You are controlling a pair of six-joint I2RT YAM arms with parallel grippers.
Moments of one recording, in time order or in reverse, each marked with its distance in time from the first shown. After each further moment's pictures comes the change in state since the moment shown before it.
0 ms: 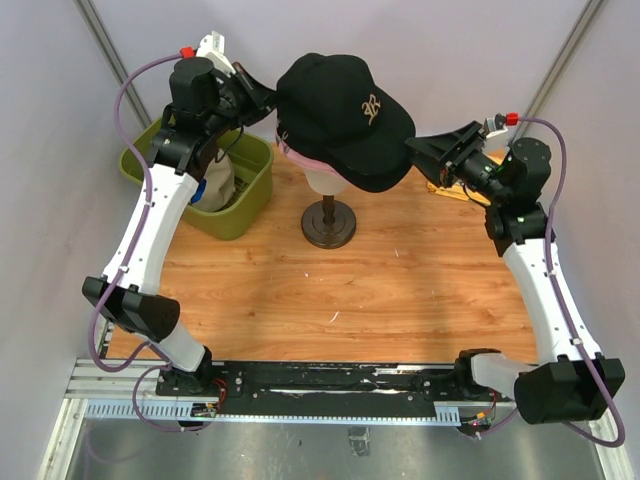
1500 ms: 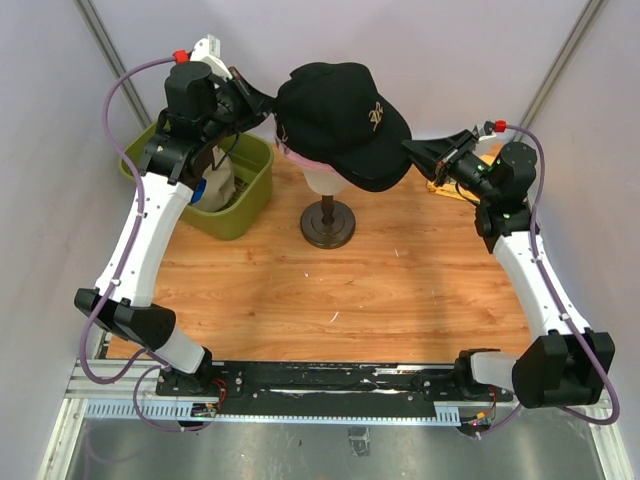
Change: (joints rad) left arm -0.024 -0.058 -0.017 -0.065 -0.094 0.043; right arm -0.003 0.076 -0.091 0.209 -0.006 0.175
